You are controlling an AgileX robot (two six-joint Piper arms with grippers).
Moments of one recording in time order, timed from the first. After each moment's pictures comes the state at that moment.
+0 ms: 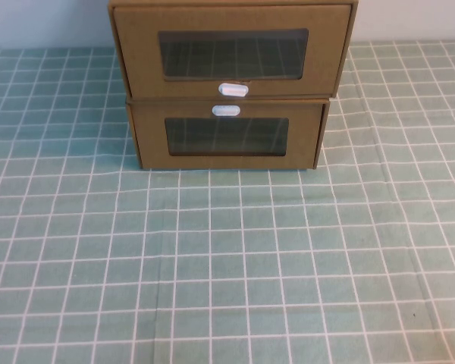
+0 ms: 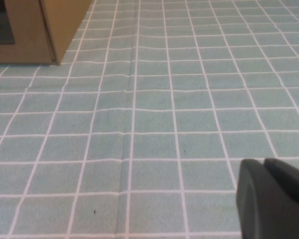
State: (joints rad) right arm 0.02 -0.01 0.02 0.12 0.36 -0.04; left arm -0.14 -0.01 0.03 -0.07 0.34 0.20
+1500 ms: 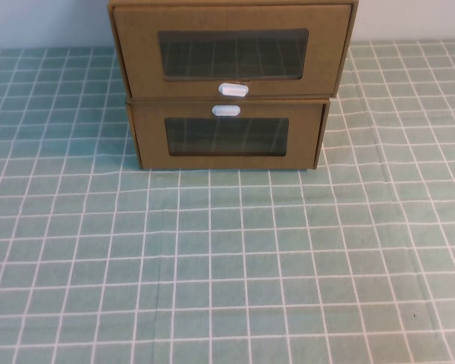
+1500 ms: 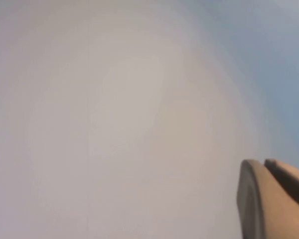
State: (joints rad) right arm 0.02 -0.01 0.02 0.12 -0.64 -0.04; left arm -0.14 -0.01 0.03 -0.07 -0.50 -0.08
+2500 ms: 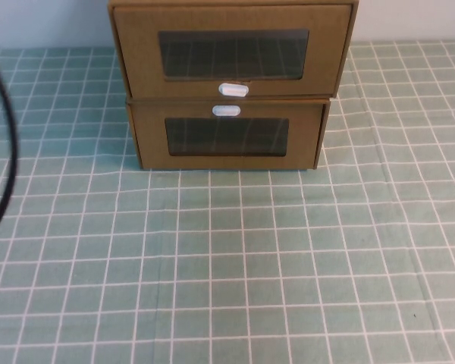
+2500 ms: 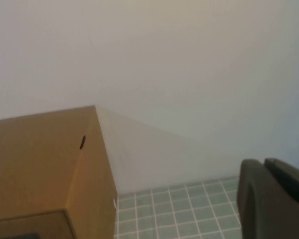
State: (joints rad) right arm 0.02 0.78 -1.25 -0.08 0.61 0.29; left arm -0.14 0.82 -1.01 -0.09 0.33 0.03
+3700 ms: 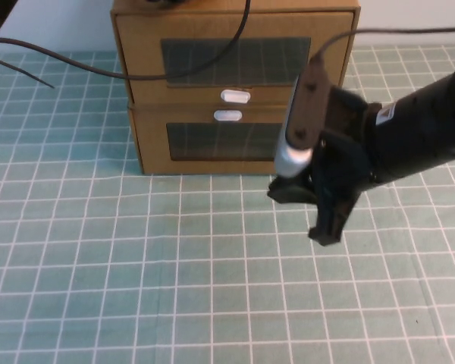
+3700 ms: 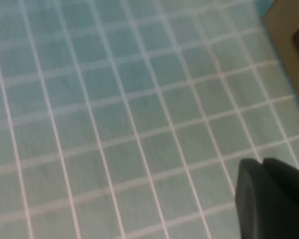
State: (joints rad) right arm 0.54 1.51 -1.25 0.57 0.79 -1.09; left arm -0.24 2.08 -2.17 -0.89 0.93 0.74
